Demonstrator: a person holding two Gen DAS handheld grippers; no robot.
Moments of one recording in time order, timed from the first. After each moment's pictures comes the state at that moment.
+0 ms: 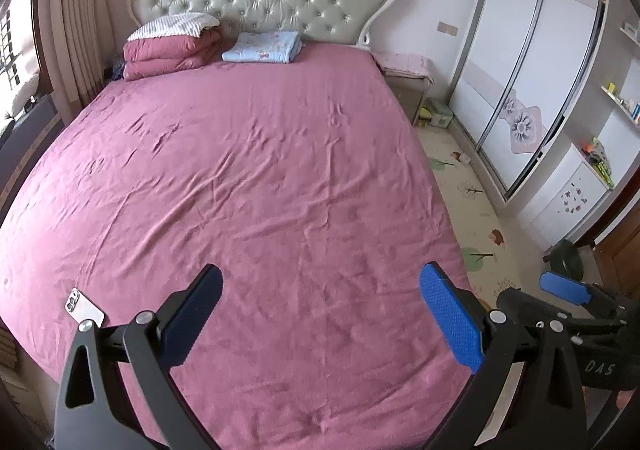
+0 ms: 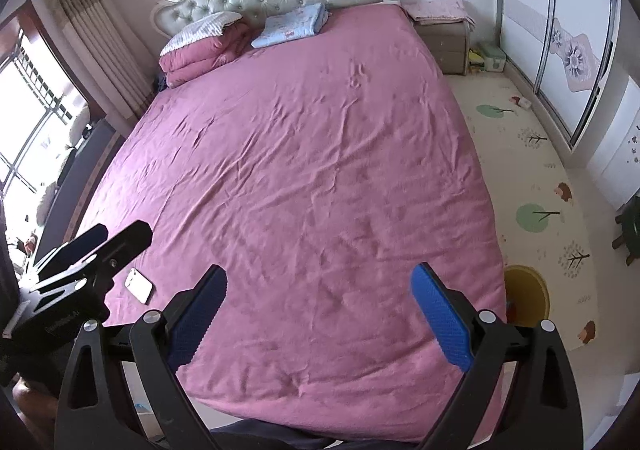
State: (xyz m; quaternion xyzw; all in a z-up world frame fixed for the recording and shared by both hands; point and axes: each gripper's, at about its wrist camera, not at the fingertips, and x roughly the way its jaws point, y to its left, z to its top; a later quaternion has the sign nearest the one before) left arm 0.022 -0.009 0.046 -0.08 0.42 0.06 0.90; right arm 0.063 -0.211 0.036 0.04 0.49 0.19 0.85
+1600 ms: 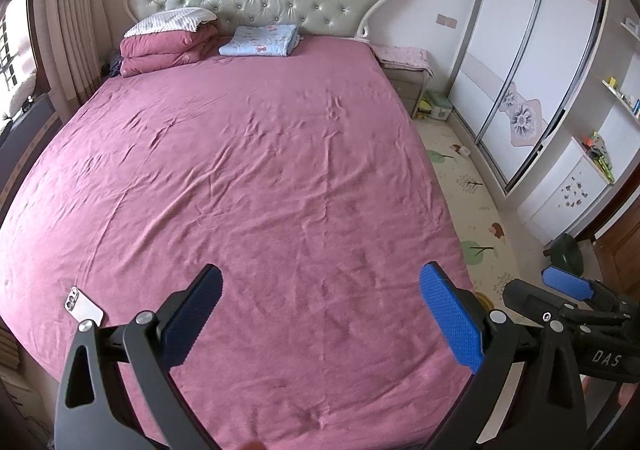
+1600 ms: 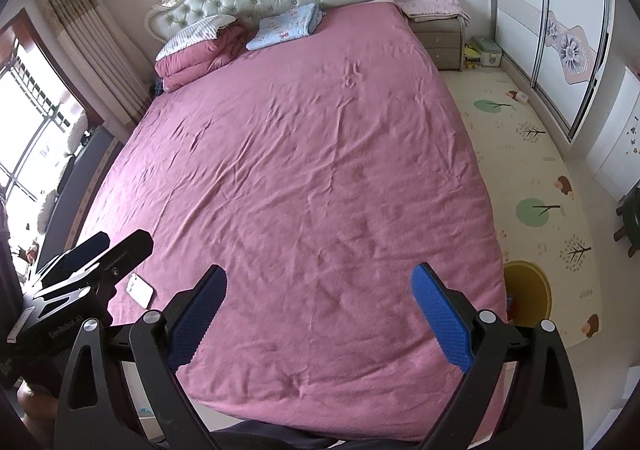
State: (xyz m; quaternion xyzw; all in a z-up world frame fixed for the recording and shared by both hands) left arm 0.028 -0.013 0.041 -0.08 0.43 0.05 0.90; right arm 0.065 -0.216 0.035 0.06 0.50 0.18 0.84
